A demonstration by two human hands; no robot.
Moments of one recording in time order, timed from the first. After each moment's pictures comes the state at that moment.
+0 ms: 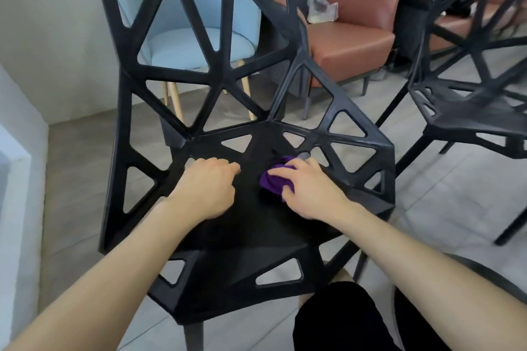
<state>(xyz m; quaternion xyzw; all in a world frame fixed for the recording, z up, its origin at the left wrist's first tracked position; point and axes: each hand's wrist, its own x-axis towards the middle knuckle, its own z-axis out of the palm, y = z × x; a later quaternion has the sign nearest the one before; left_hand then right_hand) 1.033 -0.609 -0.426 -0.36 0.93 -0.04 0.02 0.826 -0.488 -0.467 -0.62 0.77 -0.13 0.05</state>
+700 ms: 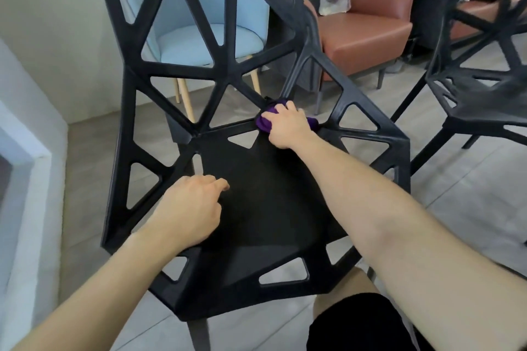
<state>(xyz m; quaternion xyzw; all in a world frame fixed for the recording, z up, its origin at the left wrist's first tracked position) 1.081 -0.584 -0.437 -0.36 0.93 -0.01 -0.02 0.784 -0.645 -0.450 -0.59 0.81 -0.01 -0.01</state>
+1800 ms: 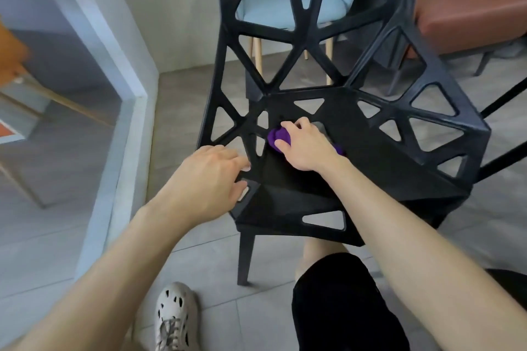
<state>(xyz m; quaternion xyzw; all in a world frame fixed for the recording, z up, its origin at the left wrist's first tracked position) 1.168 -0.498 -0.384 -0.40 0.91 -0.04 -0.04 0.921 -0.560 -0.461 -0.67 0.72 -0.08 0.15</state>
